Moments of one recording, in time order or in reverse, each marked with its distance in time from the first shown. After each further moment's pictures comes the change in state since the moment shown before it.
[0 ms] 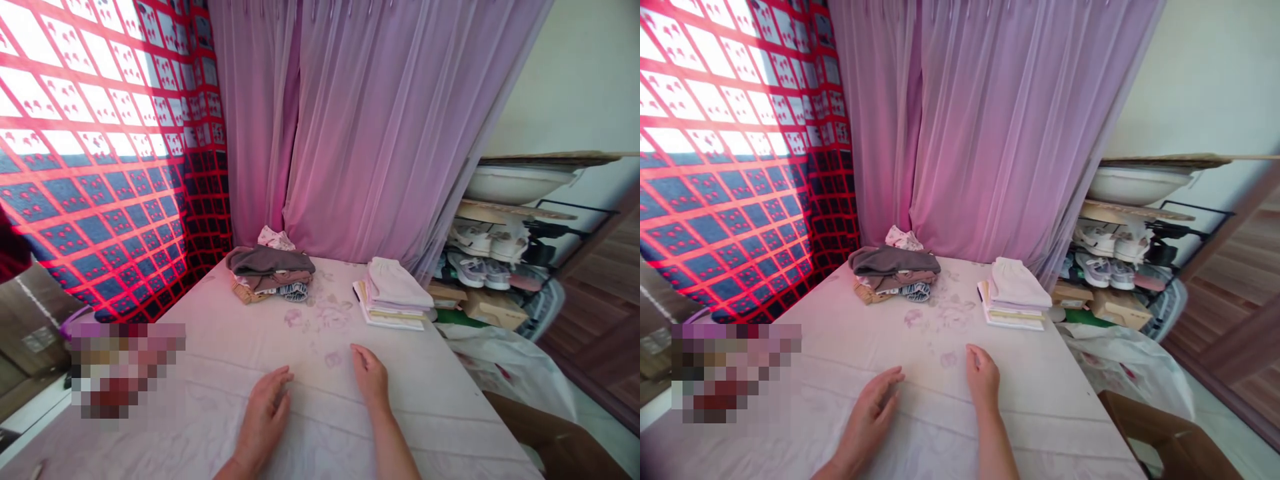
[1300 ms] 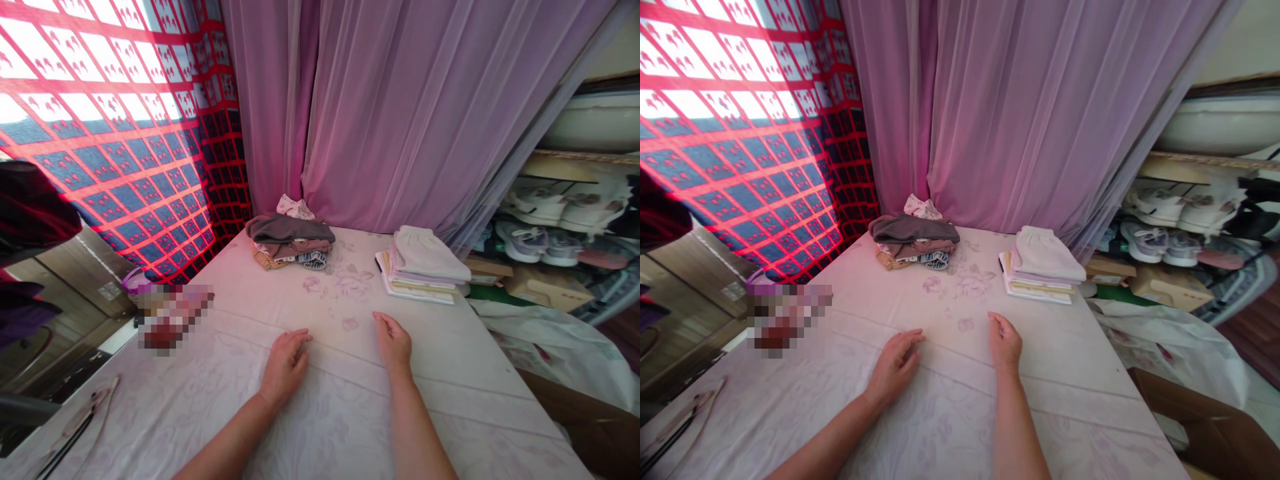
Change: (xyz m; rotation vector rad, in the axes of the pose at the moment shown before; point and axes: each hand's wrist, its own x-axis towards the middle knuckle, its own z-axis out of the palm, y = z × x) left_hand -0.001 0.016 -0.006 0.035 -0.120 -0.052; right_hand -0.002 0.002 -0.008 0.158 0.010 0.163
